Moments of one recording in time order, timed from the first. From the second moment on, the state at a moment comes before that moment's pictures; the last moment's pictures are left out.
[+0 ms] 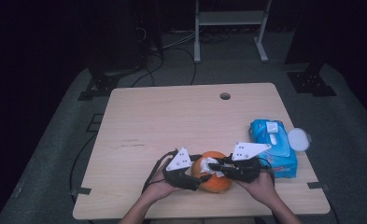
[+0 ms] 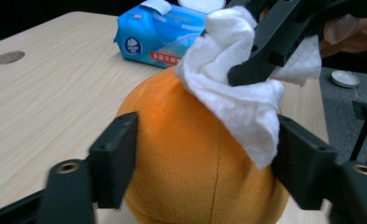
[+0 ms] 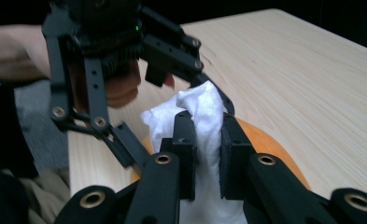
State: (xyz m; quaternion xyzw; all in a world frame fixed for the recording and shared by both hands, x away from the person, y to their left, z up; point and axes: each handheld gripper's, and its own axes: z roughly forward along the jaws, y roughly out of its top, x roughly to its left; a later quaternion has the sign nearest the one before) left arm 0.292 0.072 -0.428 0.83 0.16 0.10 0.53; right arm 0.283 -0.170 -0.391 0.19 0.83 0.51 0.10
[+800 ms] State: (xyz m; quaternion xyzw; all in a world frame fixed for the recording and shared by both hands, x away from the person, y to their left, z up) left arm 0.297 0.074 -0.435 0.83 0.19 0.10 0.52; right arm 0.296 -0.202 -0.402 0.25 0.82 0.50 0.11
